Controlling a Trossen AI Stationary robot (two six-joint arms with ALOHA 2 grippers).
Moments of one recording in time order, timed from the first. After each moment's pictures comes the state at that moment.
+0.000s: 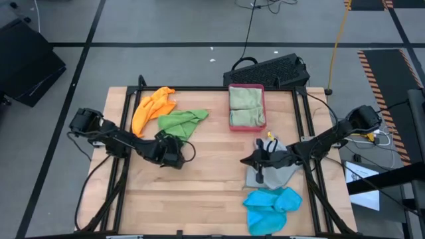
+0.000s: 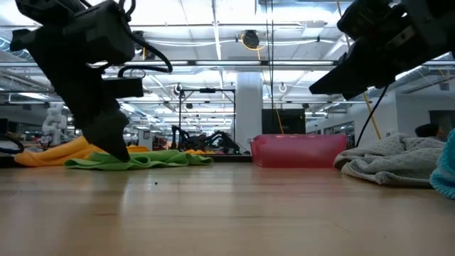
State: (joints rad) left arm -0.25 1.54 0.65 -0.45 -0.63 -0.73; right arm 0.39 1.28 0.37 0.48 0.40 0.25
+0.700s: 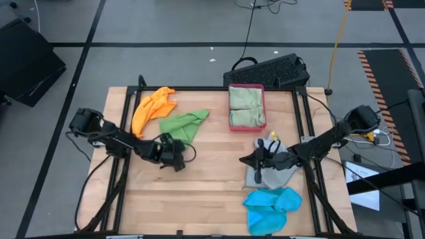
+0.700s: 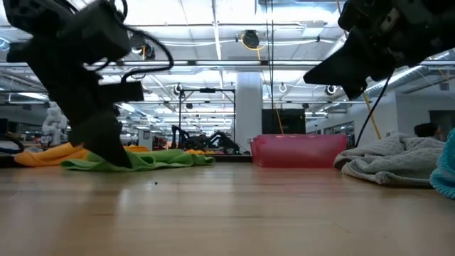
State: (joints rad) left arm -0.27 1.54 0.58 -0.21 -0.48 -0.57; right arm 0.44 1.32 0.37 0.59 0.52 0.39
